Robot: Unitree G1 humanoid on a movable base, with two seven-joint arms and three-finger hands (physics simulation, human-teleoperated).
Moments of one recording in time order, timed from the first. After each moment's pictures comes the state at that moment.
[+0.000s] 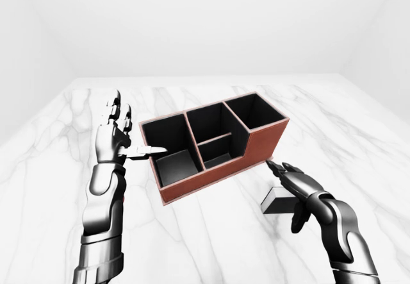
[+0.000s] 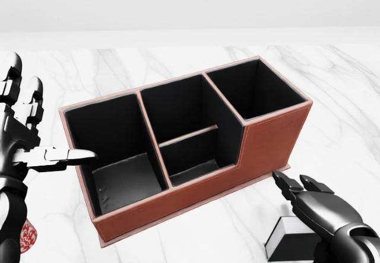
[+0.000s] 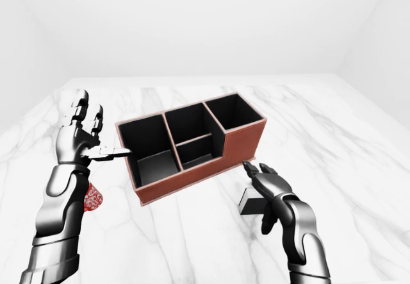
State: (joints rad) left arm -0.27 0.20 0.23 -0.08 -0.23 0.09 -0.10; right arm 0.03 -0.25 -0.19 -0.13 -1.07 -0.09 0.70
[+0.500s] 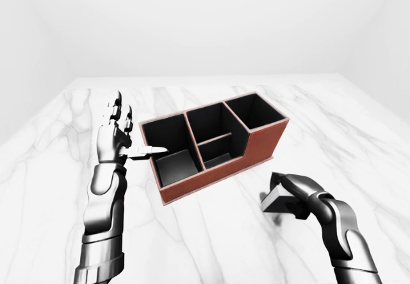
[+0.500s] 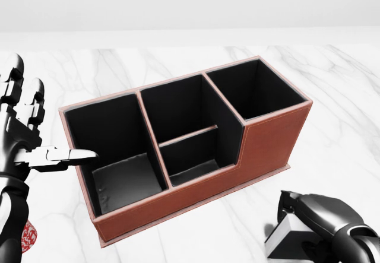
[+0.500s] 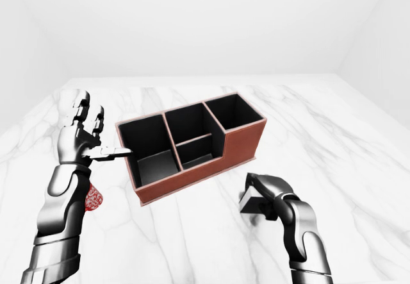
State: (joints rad) left arm -0.27 0.20 0.23 -0.07 -0.22 0.09 -0.10; right arm 0.02 -0.27 -0.19 -0.06 -1.08 -0.09 0.70
